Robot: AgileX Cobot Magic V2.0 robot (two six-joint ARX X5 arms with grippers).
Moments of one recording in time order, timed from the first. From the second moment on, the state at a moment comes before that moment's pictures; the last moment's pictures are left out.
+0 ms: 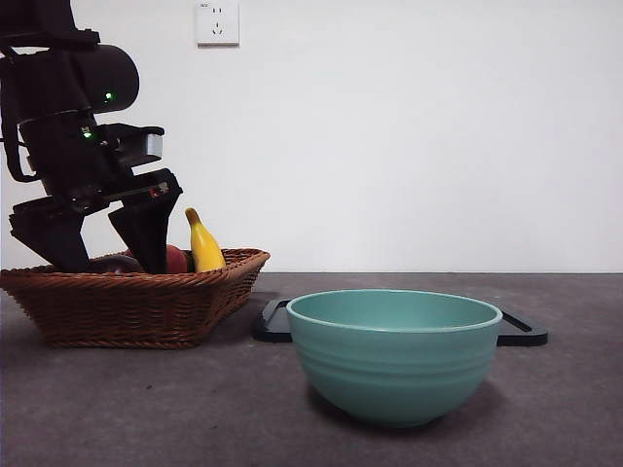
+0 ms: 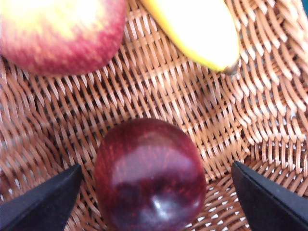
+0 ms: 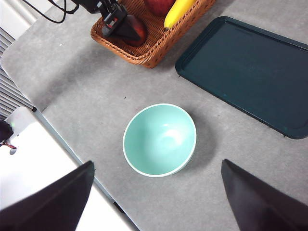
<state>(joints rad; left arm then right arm) -0.26 1.75 1.25 -0.67 0.16 0.14 0.25 0.80 1.05 -1.04 -0.57 -0.08</state>
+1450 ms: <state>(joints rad) -0.27 1.64 1.26 -0.72 0.16 0.16 0.25 0.80 1.05 -1.04 -0.57 -0.08</state>
